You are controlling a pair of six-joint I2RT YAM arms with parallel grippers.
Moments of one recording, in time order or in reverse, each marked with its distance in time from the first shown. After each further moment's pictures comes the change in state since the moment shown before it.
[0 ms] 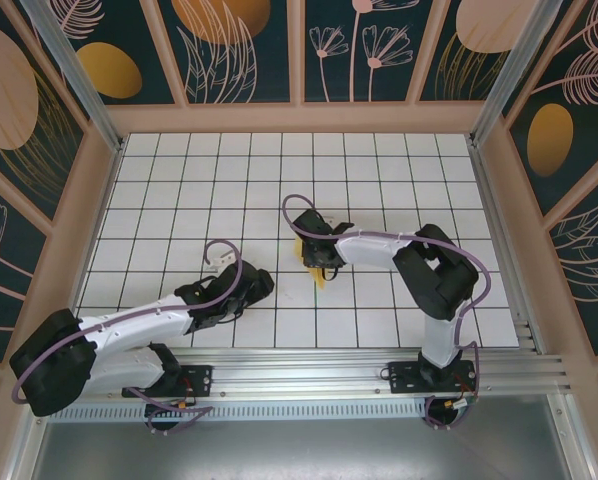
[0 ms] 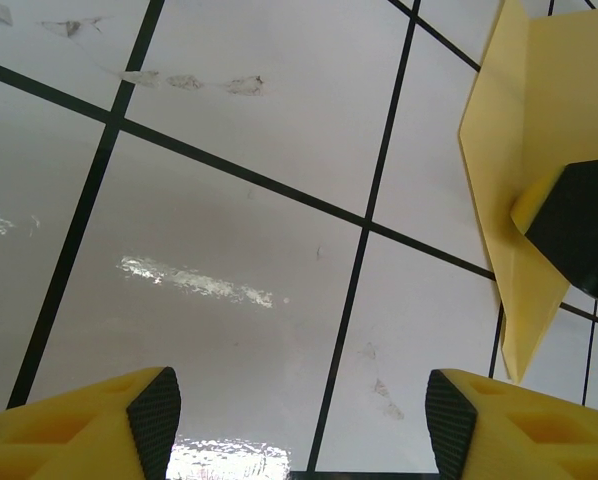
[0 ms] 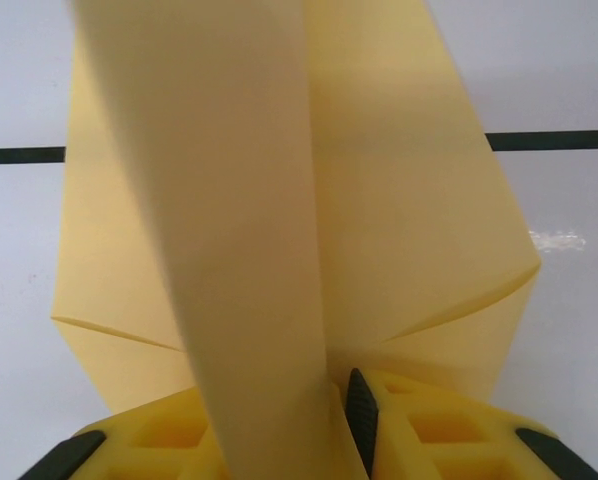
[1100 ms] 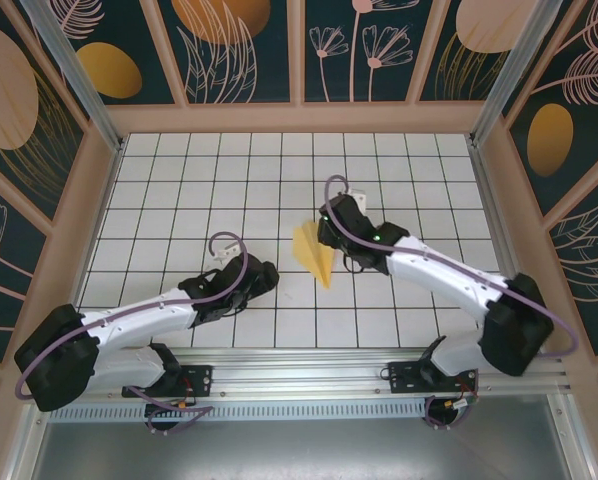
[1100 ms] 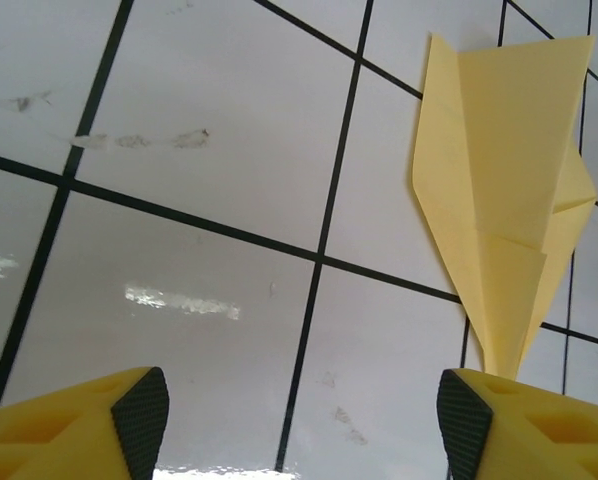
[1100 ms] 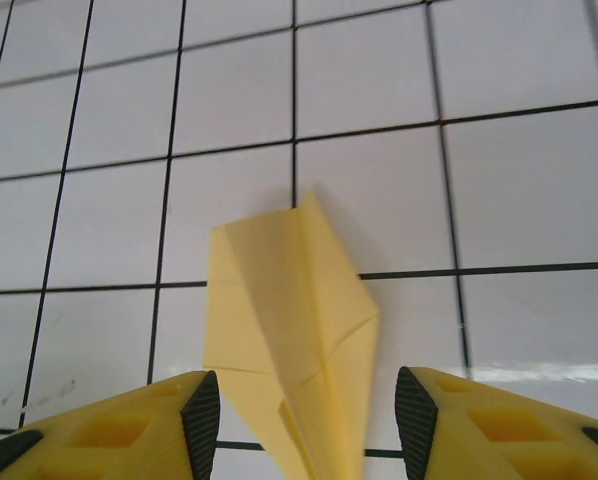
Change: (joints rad) left arm 0.000 0.033 0.075 -0.023 -0.043 0.061; right arm 0.000 -0.513 -0.107 -0.053 0.190 -0.026
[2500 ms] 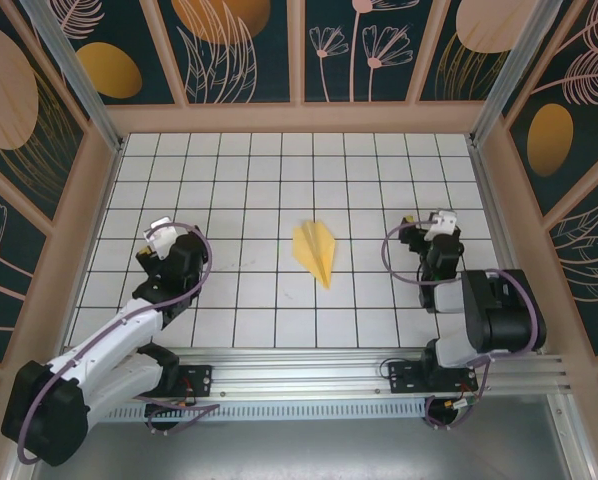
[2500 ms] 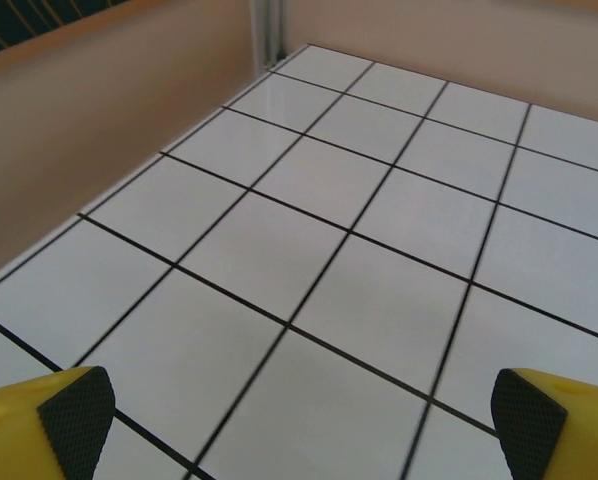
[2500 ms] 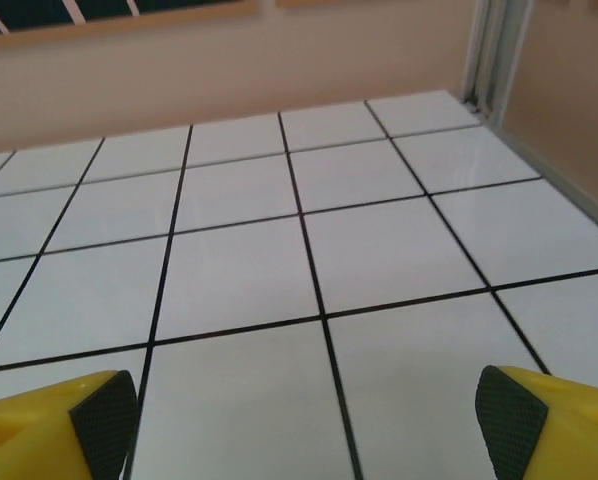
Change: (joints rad) left arm 0.431 -0.257 -0.111 0.131 -0.576 0.635; right arm -0.795 0.149 -0.809 1.566 -0.290 -0.625
